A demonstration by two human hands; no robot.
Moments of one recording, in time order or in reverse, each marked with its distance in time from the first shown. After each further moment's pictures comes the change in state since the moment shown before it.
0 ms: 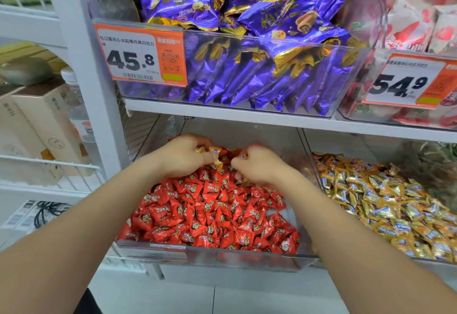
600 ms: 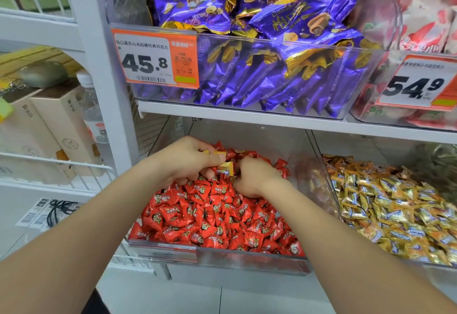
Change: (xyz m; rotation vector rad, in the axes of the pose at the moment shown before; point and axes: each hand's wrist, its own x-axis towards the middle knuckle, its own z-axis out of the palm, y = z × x) left_hand -0.023 0.015 -0.010 -0.283 -0.100 -0.258; right_hand 0.021 0.007 0.044 -0.329 -0.032 -0.050
